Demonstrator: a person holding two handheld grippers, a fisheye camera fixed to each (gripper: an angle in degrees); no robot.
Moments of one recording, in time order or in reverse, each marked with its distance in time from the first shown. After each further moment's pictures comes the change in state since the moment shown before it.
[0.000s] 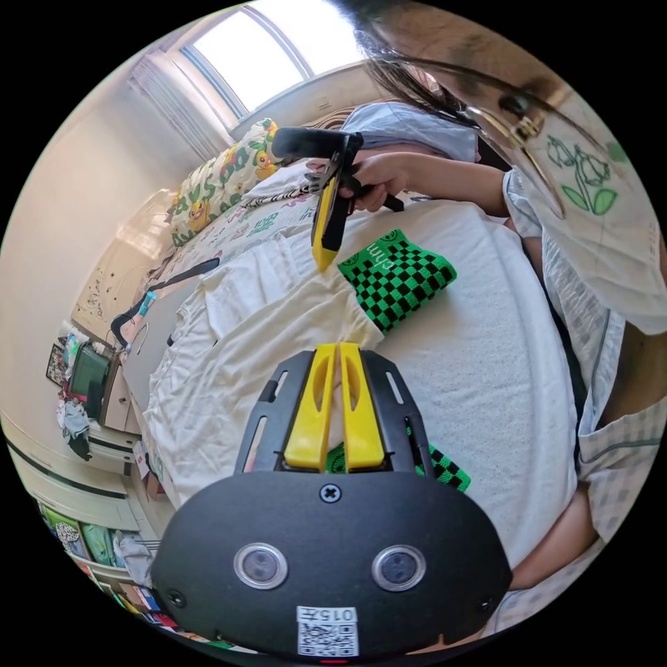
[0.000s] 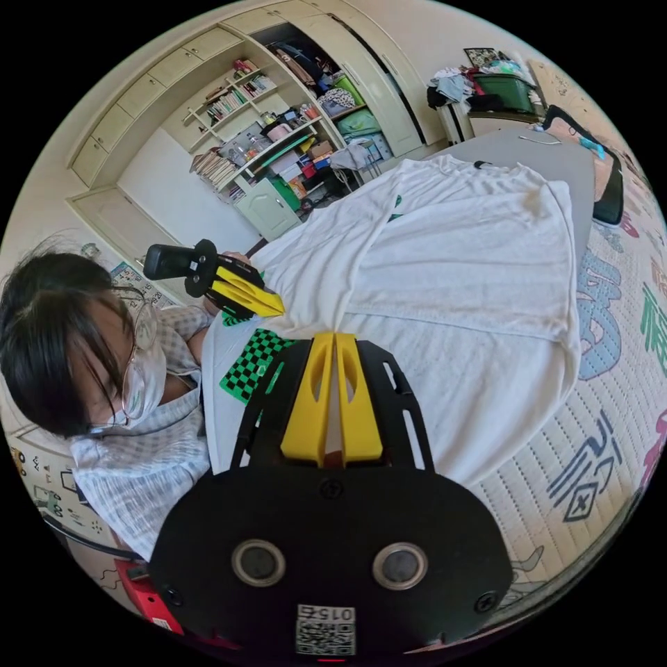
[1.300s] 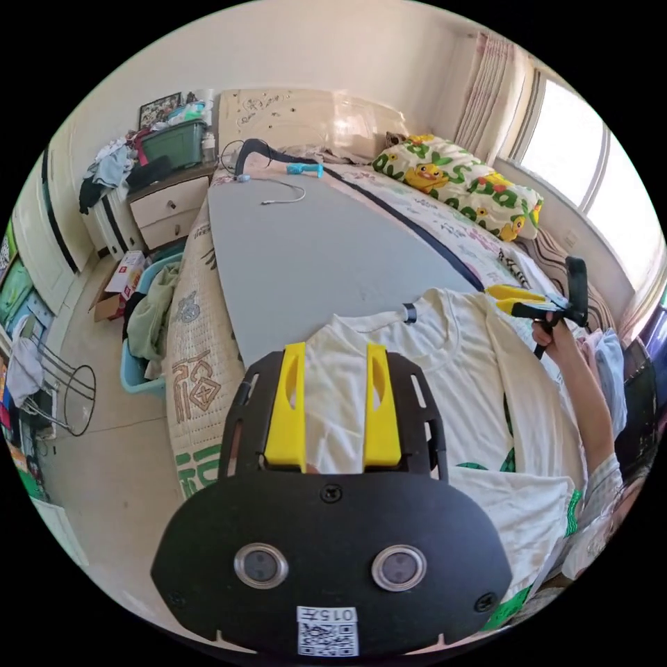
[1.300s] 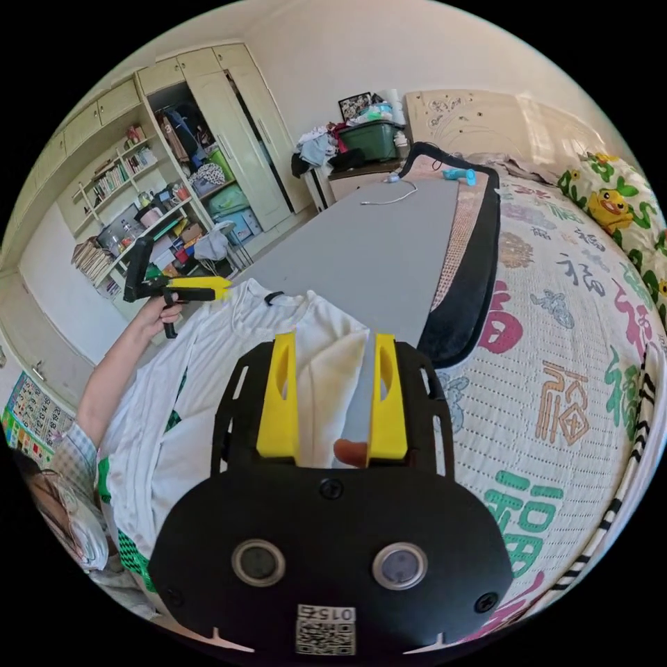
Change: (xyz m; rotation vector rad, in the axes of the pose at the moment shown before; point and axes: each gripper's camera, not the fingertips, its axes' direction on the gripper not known) left arm -0.384 0.264 0.188 -0.096 -0.007 -0.890; right arm 0.182 -0.175 0.053 0.219 0.382 0.230
